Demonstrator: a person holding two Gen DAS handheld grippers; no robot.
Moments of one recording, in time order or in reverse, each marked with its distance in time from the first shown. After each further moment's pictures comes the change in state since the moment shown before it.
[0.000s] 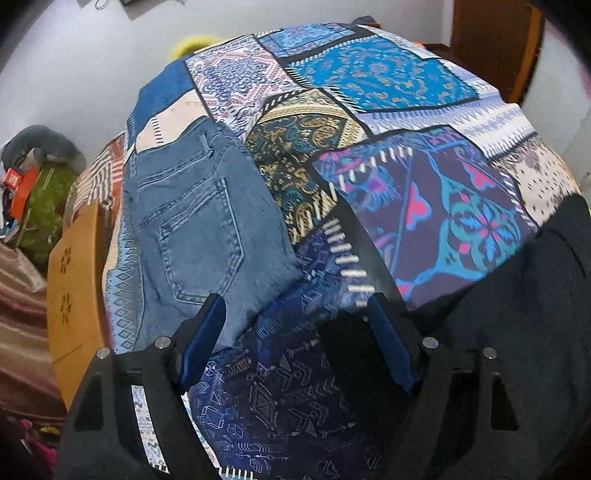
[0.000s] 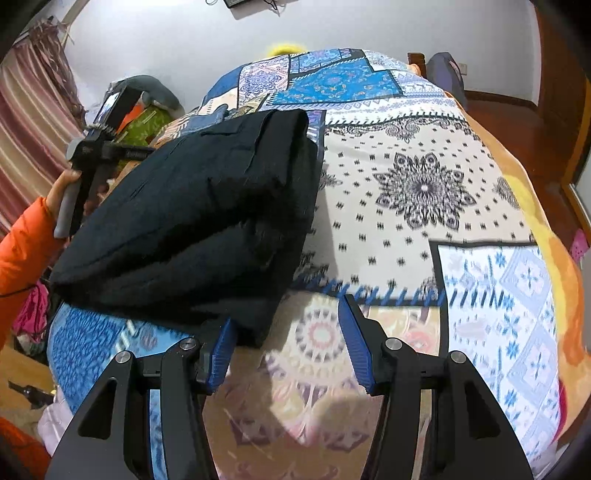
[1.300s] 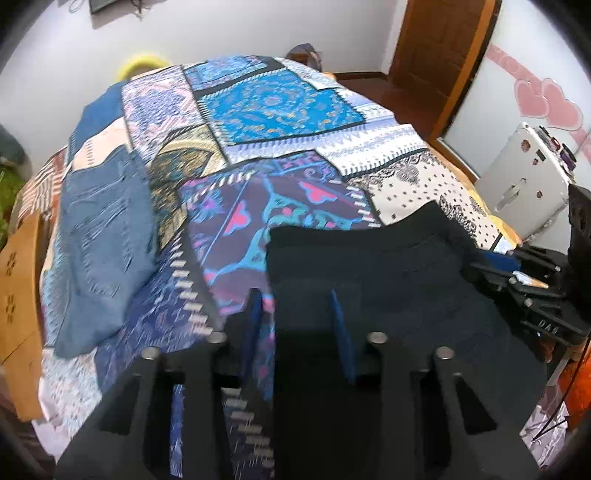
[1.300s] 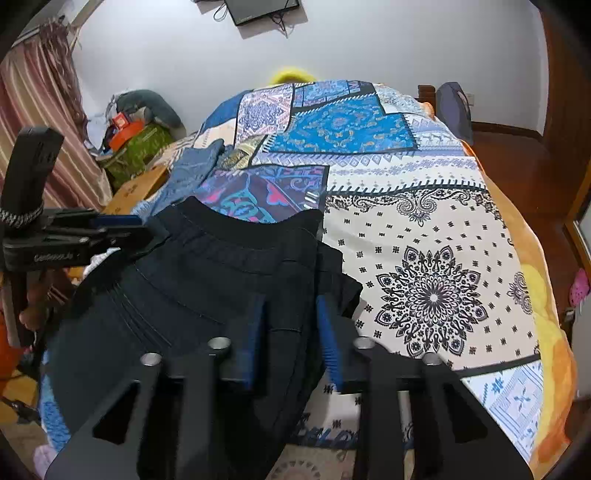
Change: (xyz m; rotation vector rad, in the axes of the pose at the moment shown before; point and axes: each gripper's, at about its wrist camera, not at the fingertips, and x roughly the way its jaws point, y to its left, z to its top) left arm -0.065 -0.088 -0.002 -0.001 -0.095 -0.286; right arm 0.027 -0.006 0.068 -0.054 -0.097 -0.020
